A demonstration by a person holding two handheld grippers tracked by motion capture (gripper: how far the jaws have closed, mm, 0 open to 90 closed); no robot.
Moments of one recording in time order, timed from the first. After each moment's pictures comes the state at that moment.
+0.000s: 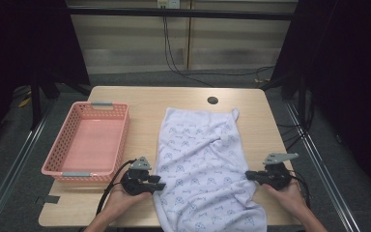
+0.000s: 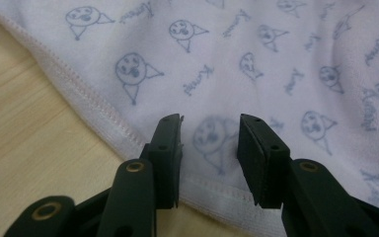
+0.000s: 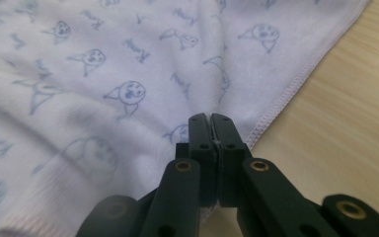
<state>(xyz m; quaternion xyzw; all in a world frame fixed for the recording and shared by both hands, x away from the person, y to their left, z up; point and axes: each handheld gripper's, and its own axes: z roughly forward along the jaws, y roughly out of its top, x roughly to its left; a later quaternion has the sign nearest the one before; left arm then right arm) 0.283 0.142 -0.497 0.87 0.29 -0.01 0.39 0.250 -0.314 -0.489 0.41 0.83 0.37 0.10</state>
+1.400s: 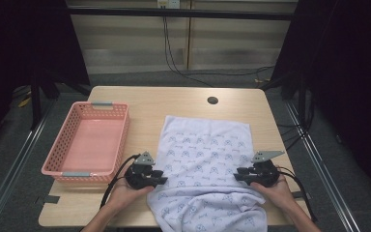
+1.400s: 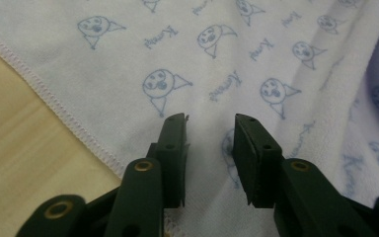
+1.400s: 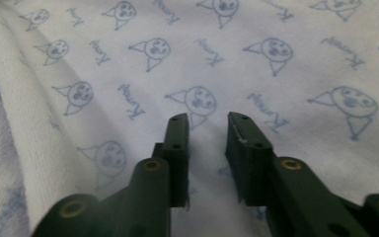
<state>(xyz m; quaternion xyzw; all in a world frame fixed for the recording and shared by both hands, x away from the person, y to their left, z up) 0.294 0.134 -0.498 0.88 0.27 0.00 0.39 0.269 -0.286 -0.500 0.38 0.84 0.37 0.08</state>
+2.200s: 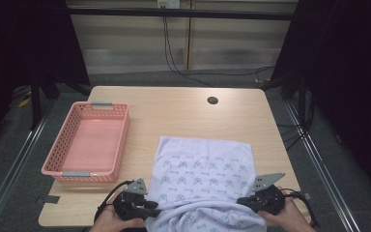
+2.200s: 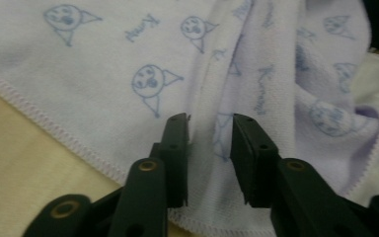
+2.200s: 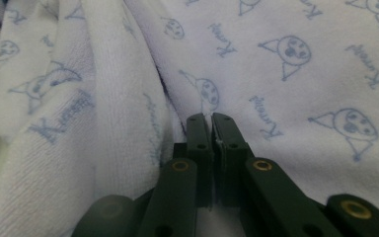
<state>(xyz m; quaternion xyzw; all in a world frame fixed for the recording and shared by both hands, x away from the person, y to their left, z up) 0.225 0.154 -0.487 0.90 0.23 -0.06 0.37 0.199 -0.272 -0.487 0.30 0.89 0.33 0.01</state>
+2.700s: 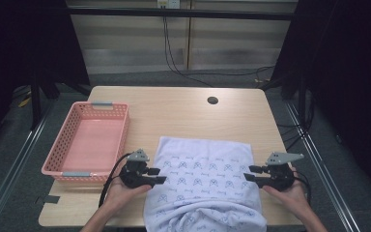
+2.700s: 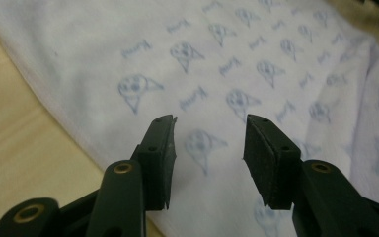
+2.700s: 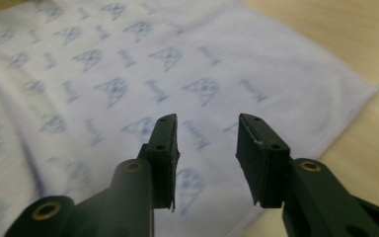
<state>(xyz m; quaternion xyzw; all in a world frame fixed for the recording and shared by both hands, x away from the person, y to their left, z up) 0.311 0.138 -0.483 0.85 0.31 -0.01 0.43 0.250 -0.306 -0.465 0.39 0.82 0.39 0.13</state>
